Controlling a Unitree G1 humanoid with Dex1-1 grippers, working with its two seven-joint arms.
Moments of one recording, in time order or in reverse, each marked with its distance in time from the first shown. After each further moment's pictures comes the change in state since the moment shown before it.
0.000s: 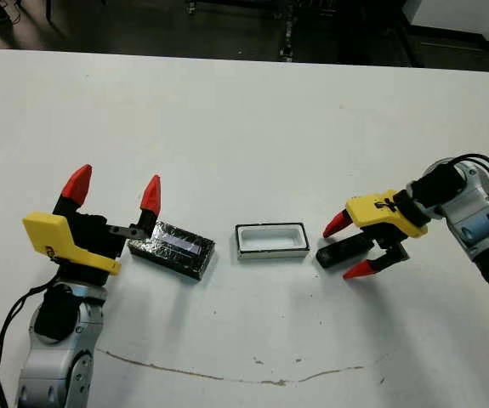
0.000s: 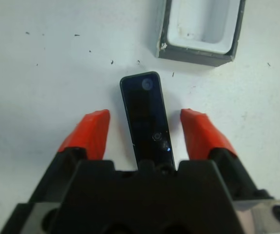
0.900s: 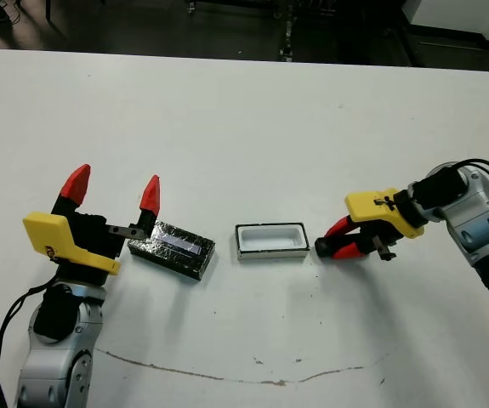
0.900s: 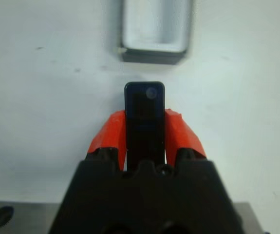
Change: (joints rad) left arm 0.001 0.000 0.004 -0.001 0.008 0.000 0.003; right arm 0.016 0.009 -0.100 0.025 0.018 0.037 -0.112
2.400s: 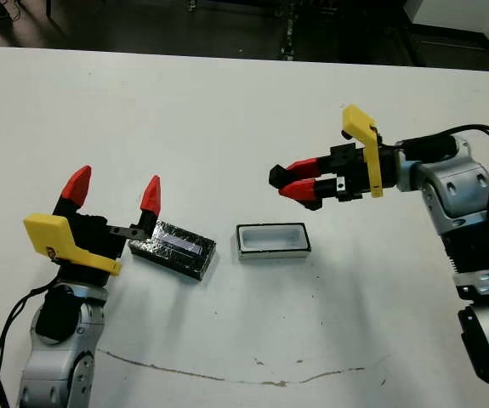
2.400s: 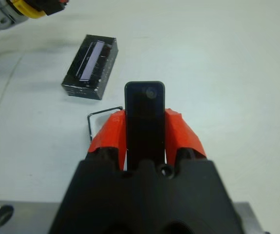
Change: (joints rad) left arm 0.003 -0.012 -0.002 -0.003 0.002 0.003 0.003; right arm -0.099 0.209 -0.134 -0.099 0.281 0.498 -0.088
